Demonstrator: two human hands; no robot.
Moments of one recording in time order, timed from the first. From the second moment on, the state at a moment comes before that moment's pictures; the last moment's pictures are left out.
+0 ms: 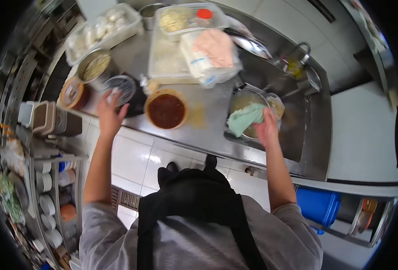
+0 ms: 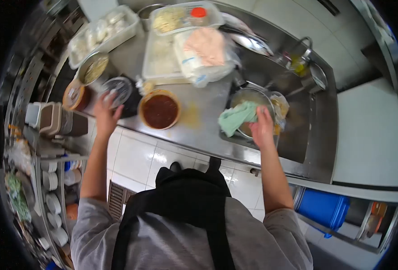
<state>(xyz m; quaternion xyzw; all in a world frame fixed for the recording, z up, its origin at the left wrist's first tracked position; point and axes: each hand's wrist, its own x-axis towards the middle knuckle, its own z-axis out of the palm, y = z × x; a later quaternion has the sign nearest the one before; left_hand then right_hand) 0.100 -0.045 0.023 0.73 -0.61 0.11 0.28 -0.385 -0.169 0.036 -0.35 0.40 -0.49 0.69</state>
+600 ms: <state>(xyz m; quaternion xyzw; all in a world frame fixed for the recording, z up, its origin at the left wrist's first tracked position) -0.335 -0.351 0.042 0.53 -0.63 -0.37 0.43 -0.539 -0.497 0.026 -0.67 0.55 -0.32 0.38</state>
